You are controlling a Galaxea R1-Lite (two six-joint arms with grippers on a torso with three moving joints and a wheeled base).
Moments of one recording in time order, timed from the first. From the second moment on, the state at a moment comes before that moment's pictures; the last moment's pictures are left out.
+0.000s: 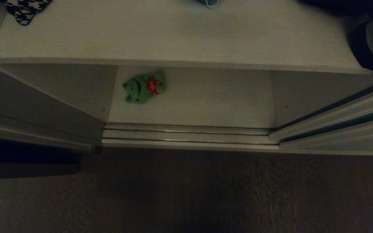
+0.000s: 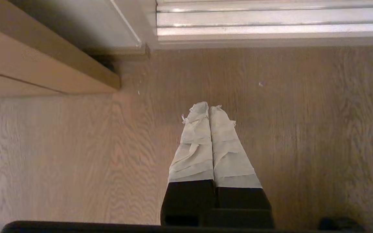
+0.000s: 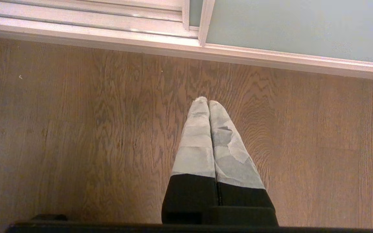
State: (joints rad) left arm 0.00 0.01 0.00 0.00 -0.04 0.08; right arm 0.00 0.00 0.00 0.00 0.00 -0.01
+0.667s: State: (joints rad) left arm 0.00 0.00 0.00 0.00 -0.03 0.07; right arm 0.00 0.00 0.00 0.00 0.00 -0.01
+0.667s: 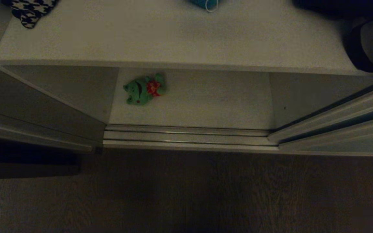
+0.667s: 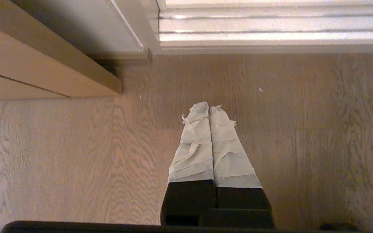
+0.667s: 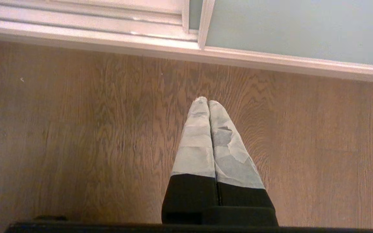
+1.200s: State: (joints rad) left arm 0.00 0.00 0.00 0.00 -0.01 0.02; right arm 0.00 0.00 0.00 0.00 0.00 -0.01
